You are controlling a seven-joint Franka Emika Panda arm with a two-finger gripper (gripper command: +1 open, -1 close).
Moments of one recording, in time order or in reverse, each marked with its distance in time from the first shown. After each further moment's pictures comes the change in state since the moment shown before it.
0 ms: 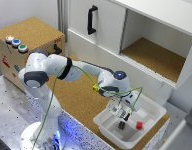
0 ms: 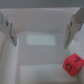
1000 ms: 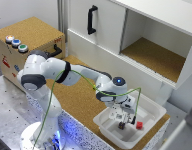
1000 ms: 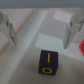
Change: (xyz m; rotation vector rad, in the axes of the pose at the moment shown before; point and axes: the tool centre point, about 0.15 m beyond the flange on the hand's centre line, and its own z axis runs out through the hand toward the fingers) arm -0.068 -0.014 0.025 0.082 -0.103 -0.398
